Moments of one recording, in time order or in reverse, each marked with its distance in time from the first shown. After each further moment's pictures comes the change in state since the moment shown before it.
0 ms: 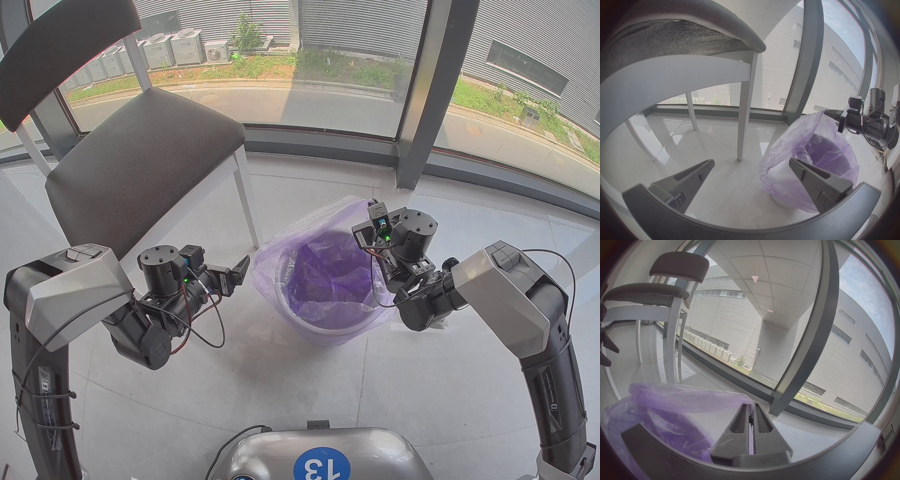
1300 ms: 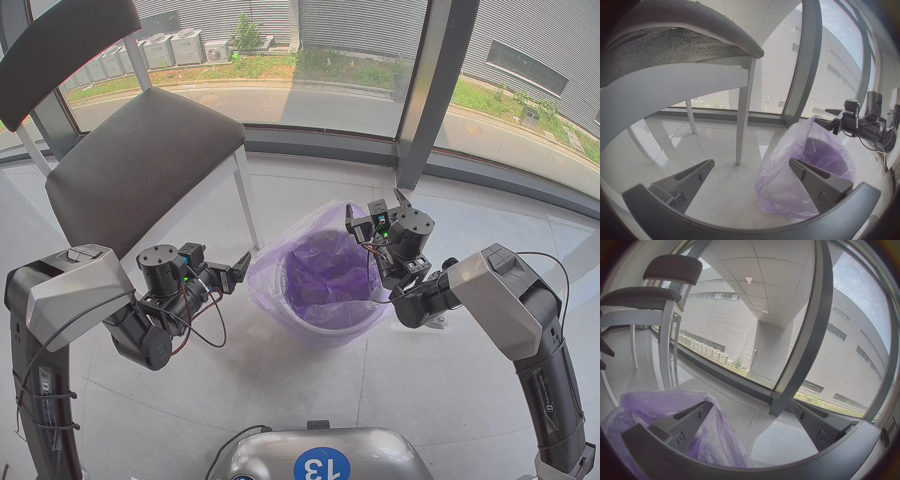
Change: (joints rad) left arm -0.003 0.002 0.001 -0.040 -0.008 0.000; right arm -0.001 0.034 -0.061 0.006 -0.019 0.032
